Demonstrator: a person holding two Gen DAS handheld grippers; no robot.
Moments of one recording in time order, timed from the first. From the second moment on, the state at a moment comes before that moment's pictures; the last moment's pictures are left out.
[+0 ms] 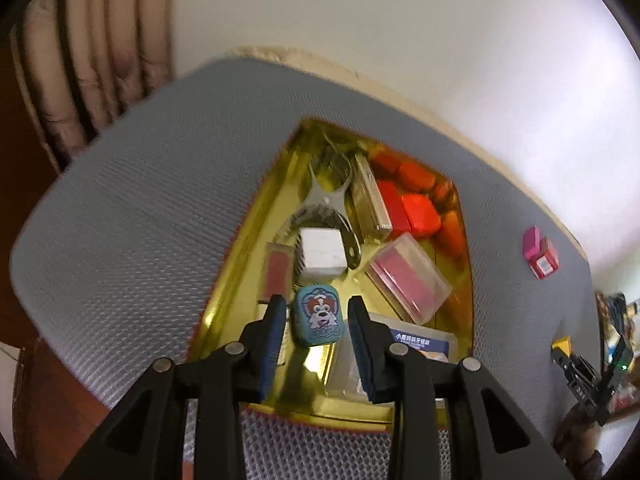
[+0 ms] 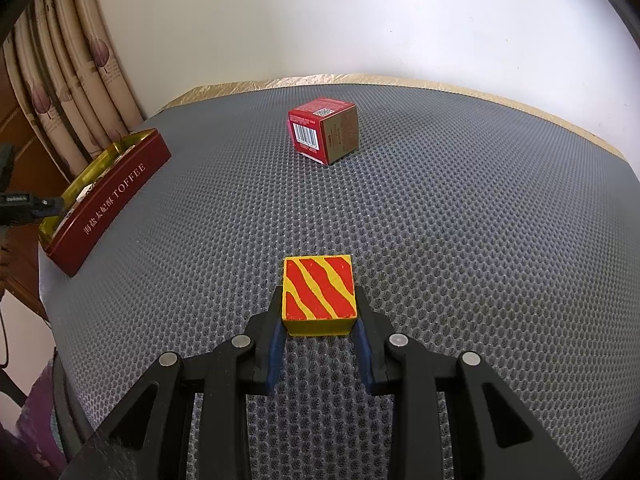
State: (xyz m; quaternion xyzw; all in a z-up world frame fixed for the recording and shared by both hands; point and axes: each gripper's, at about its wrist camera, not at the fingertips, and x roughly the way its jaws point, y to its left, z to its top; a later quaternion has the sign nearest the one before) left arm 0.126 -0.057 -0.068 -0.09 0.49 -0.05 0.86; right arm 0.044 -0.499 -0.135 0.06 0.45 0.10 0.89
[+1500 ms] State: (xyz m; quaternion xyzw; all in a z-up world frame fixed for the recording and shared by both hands) left arm 0.043 -0.053 -0.079 -0.07 0.48 0.00 0.88; right arm 0.205 -0.198 -0.098 -0.07 0.44 0.27 0.85
